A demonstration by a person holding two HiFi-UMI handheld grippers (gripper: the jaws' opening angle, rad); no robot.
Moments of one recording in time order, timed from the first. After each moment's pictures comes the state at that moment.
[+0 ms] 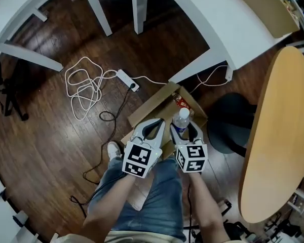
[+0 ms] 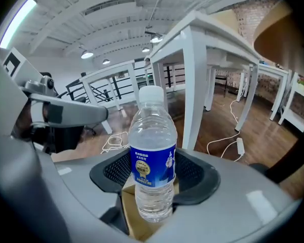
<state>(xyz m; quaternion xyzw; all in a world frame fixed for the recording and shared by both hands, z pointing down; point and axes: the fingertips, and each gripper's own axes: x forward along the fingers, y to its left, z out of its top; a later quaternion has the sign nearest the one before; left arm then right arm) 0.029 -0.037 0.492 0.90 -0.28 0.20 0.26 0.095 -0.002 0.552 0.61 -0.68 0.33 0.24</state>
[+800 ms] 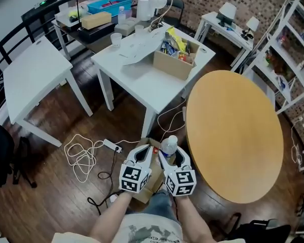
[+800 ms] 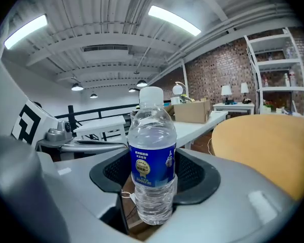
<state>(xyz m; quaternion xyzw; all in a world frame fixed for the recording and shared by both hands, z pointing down) 0.074 -0.008 0.232 0.96 -0.20 0.10 0.16 0.123 0.035 0.221 0.74 -0.64 0.18 0.08</state>
